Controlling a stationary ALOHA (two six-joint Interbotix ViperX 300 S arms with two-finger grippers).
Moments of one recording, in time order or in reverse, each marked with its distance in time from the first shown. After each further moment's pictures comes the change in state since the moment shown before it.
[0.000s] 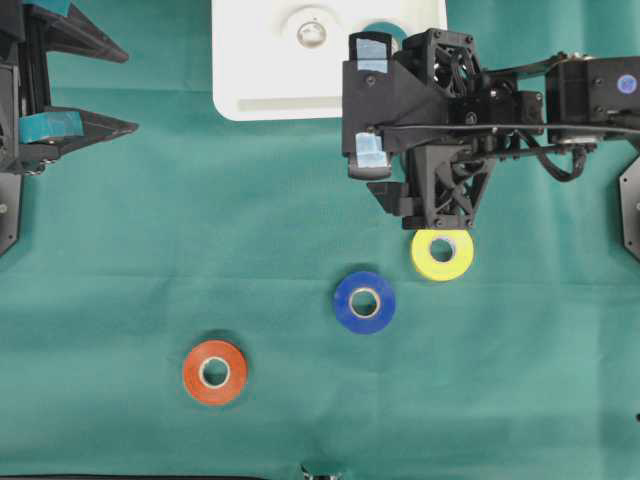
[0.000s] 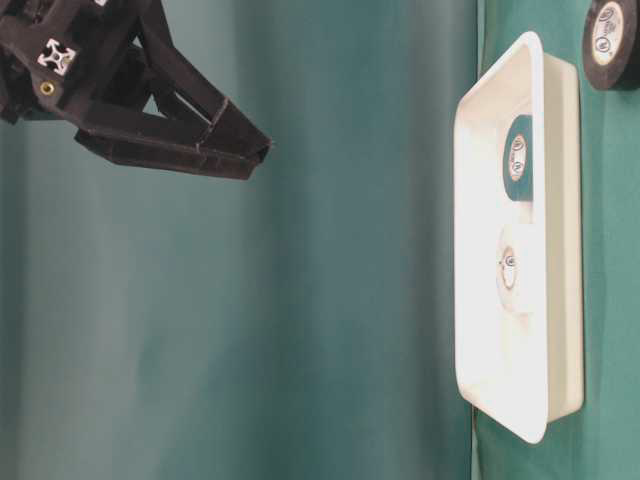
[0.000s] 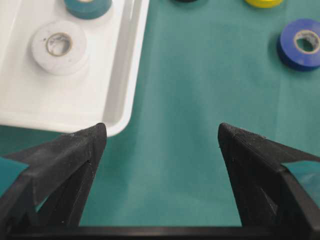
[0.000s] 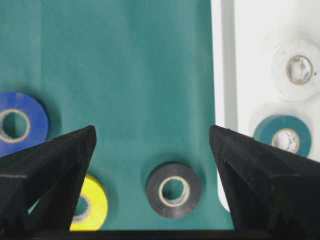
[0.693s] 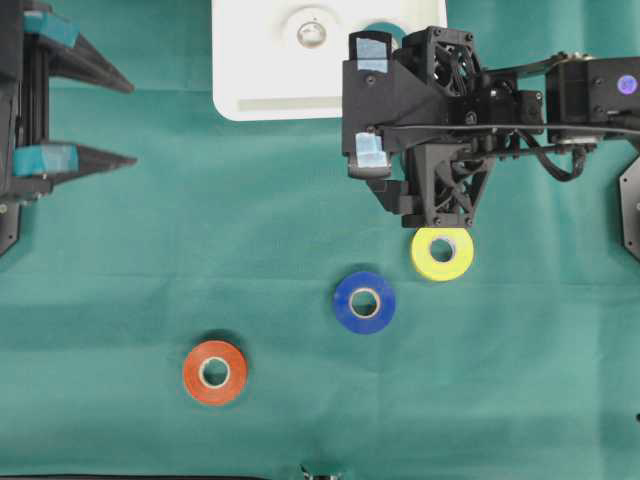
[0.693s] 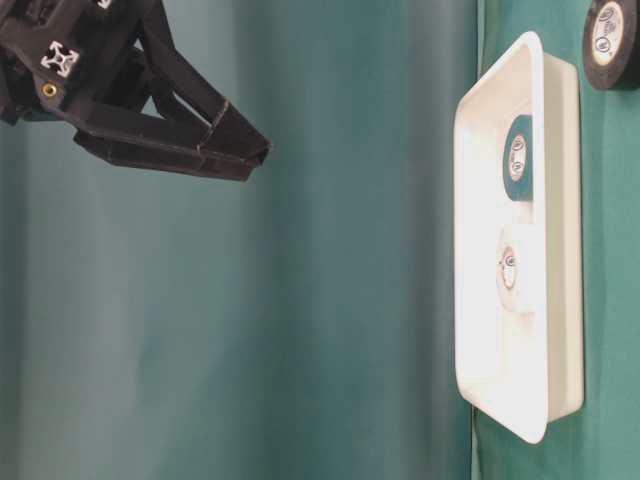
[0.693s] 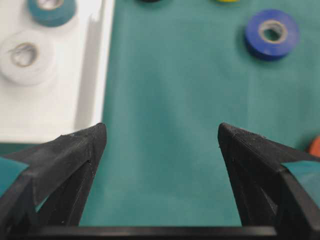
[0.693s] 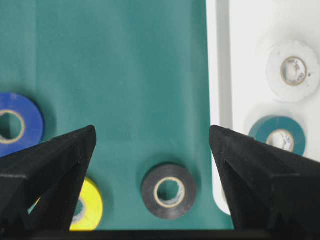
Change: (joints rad) left arm -0.126 -0.002 0.000 -0.002 0.000 0.000; right arm -0.002 0.000 -0.002 -0.014 -0.002 0.000
